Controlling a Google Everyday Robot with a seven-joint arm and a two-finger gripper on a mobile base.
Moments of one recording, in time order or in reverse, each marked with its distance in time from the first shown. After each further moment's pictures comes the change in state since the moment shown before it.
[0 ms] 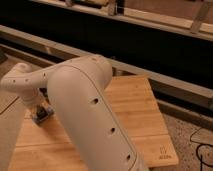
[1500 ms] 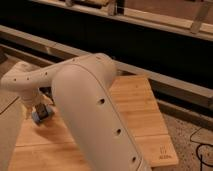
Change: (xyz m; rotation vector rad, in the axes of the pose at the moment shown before) arm -0.001 0.004 -0.025 -0.030 -0.059 0.043
